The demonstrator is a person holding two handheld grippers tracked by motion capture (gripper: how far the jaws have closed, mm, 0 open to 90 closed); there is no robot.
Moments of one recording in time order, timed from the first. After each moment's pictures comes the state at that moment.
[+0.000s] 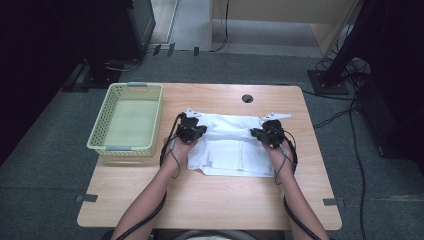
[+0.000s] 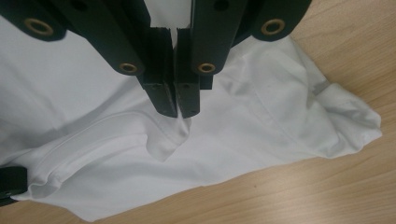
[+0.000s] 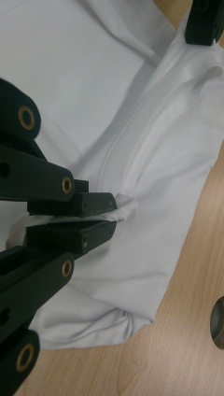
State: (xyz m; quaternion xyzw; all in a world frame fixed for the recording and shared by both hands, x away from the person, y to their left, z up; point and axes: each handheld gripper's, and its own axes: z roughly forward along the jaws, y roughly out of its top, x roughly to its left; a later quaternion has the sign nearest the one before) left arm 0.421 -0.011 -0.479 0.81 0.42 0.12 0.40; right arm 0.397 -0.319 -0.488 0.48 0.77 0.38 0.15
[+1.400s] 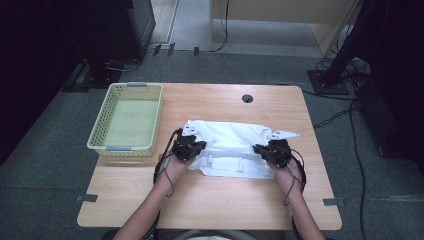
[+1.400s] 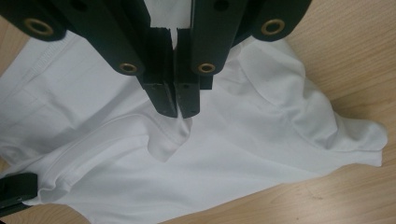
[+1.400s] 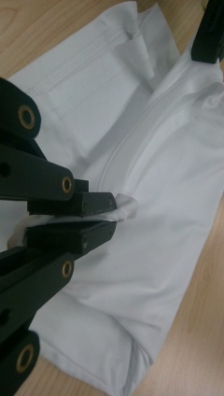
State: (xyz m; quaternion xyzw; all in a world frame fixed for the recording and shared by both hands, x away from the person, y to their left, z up) left arm 0.361 0.000 -0.478 0.82 0.39 0.10 0.41; right arm 0.330 -0.322 -0.485 0.45 0.78 0.40 0.14
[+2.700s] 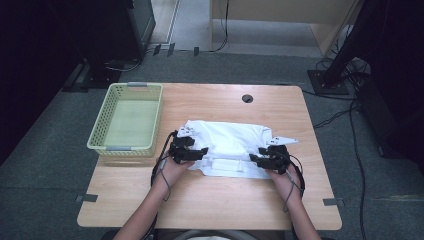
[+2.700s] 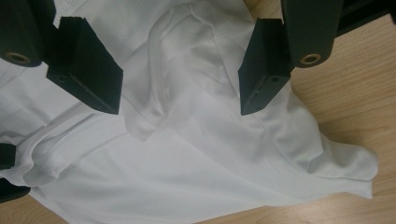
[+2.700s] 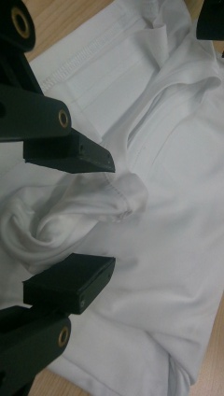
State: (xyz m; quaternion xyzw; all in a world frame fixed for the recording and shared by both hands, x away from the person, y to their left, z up) left arm 0.367 0.012 -0.496 0.81 0.41 0.09 0.41; right arm 0.322 -0.323 -0.507 0.47 0.78 0.40 0.13
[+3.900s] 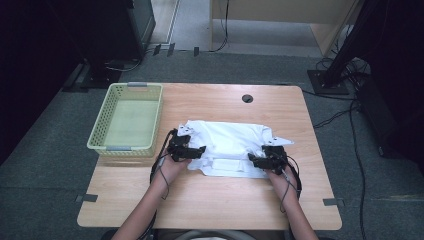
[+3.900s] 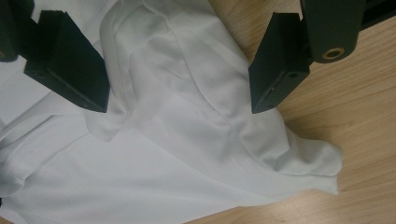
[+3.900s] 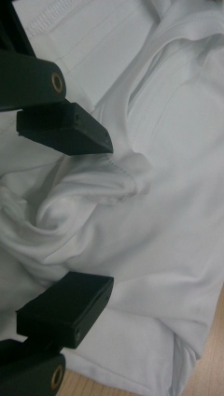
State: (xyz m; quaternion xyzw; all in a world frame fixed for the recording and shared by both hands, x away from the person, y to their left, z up) left arm 0.377 0.016 -0.502 0.81 0.41 0.12 0.39; right arm 0.327 -0.317 -0.519 0.49 0.77 0.38 0.17
